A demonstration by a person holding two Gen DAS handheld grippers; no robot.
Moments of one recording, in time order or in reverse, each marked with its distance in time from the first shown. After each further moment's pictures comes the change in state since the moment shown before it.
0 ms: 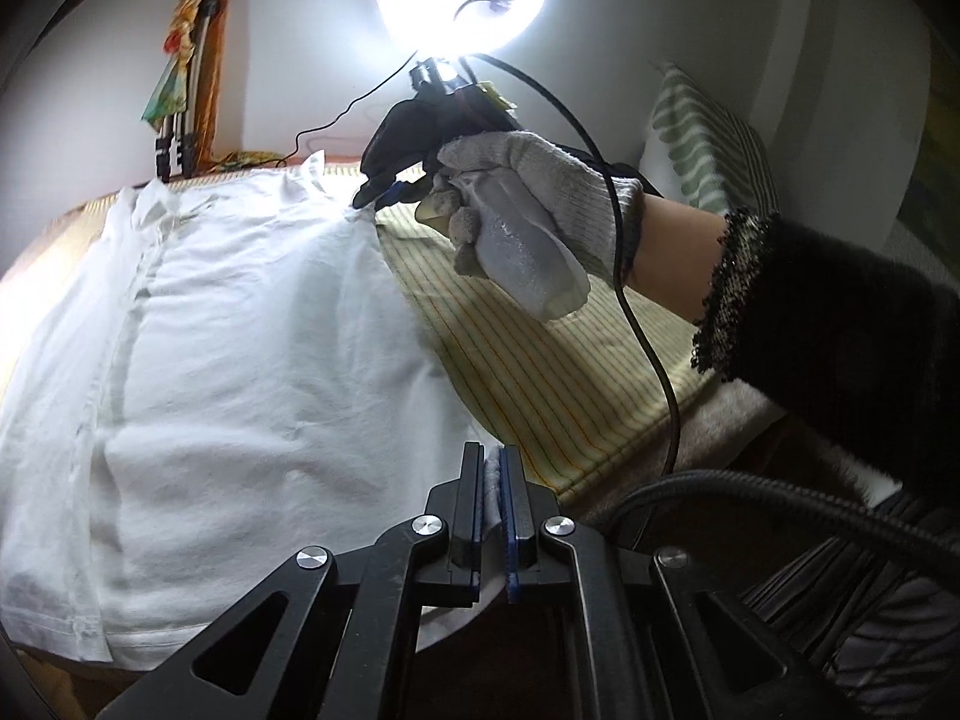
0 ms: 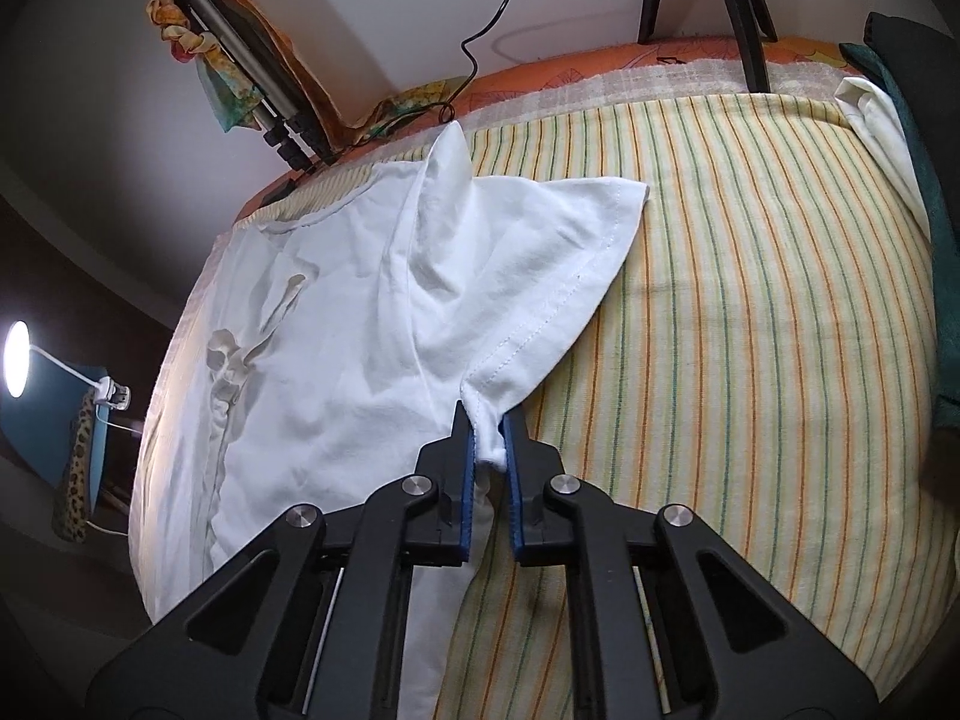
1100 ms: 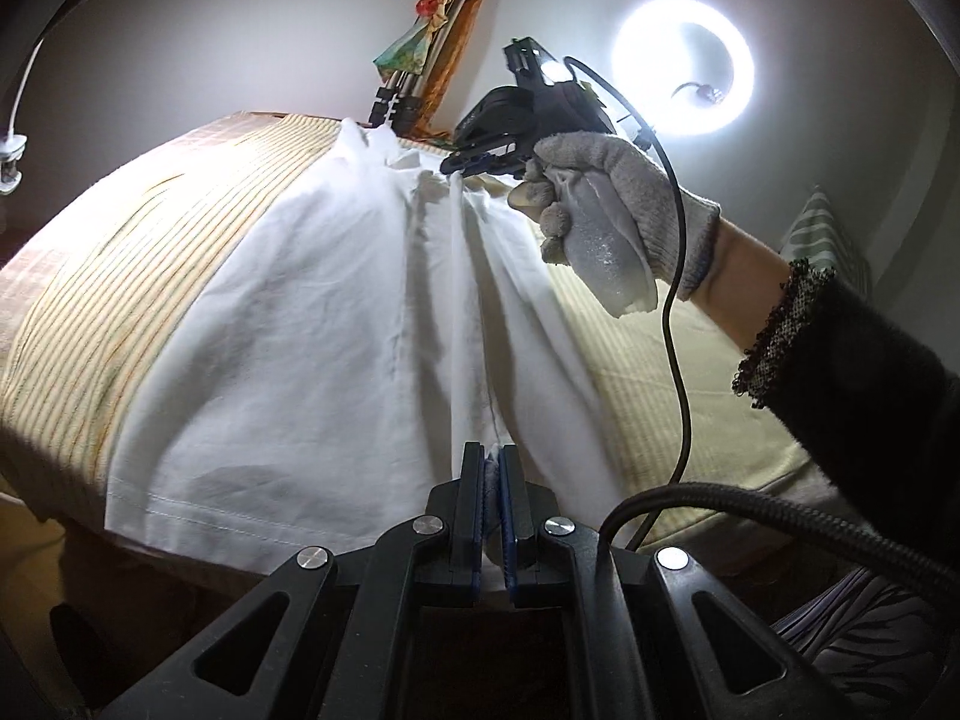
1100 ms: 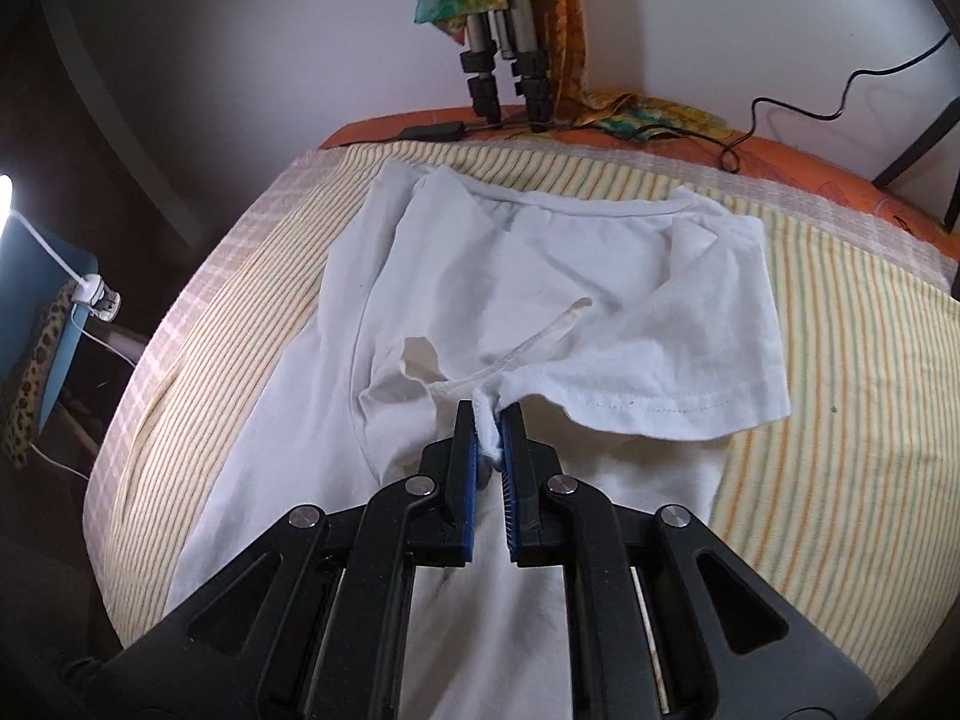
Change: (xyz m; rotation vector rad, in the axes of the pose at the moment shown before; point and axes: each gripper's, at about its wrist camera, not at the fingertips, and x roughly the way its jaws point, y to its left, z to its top) left arm -0.070 0.113 -0.045 -0.326 -0.074 0.184; right arm 0.086 0.180 0.003 -0.337 0.039 -0.050
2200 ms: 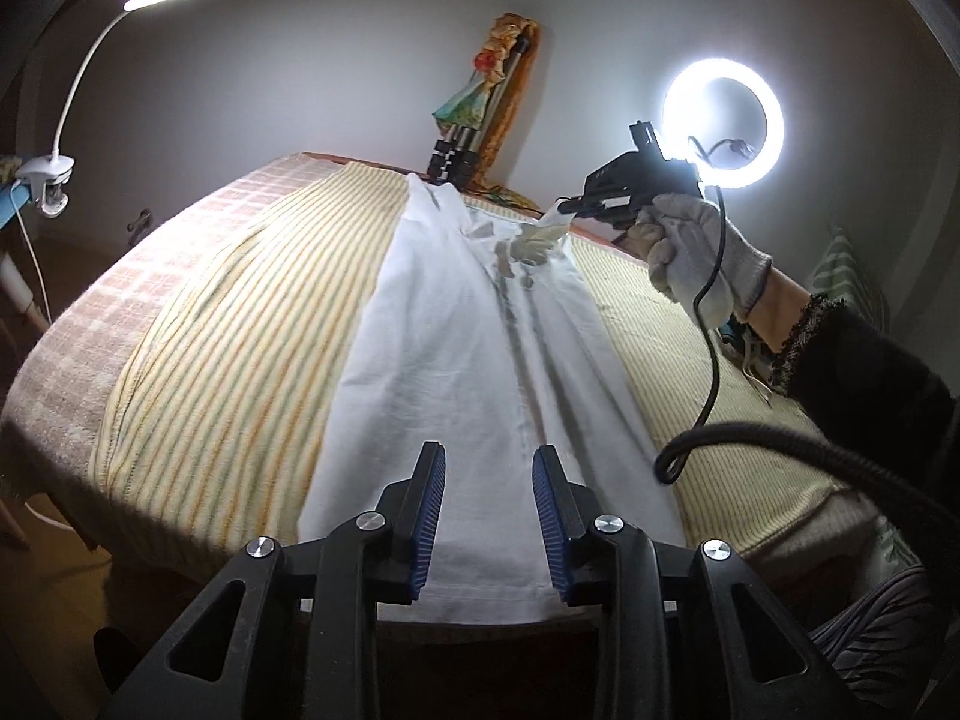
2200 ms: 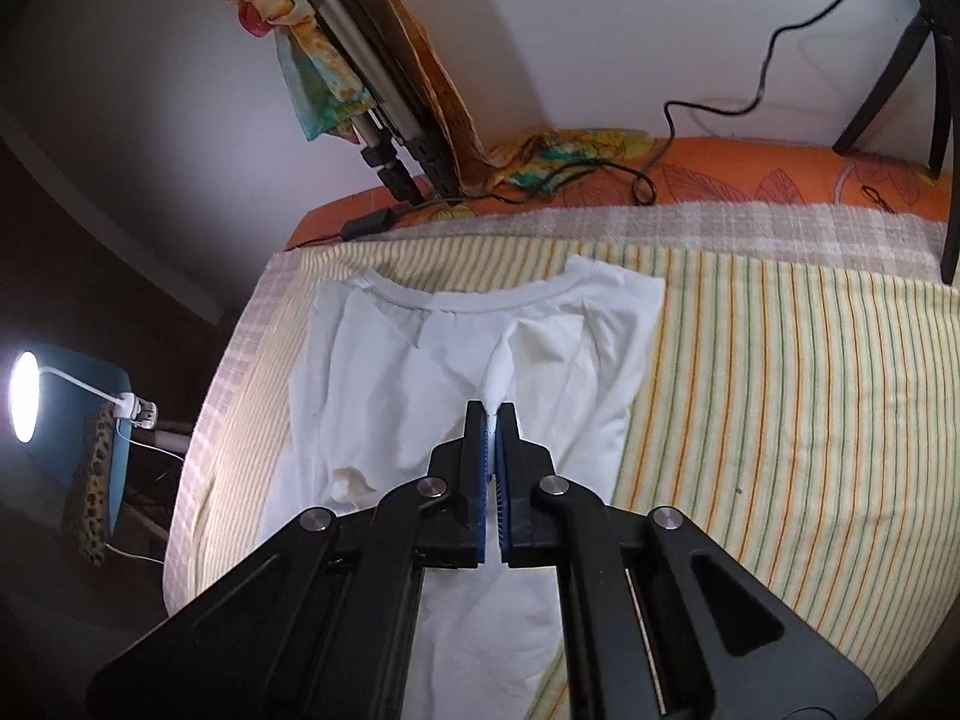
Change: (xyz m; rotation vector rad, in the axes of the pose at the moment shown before) left arm -0.057 0.059 0.024 -0.036 -0.086 0.048; right arm -0.032 -0.088 0.058 0.218 -0.038 0.107
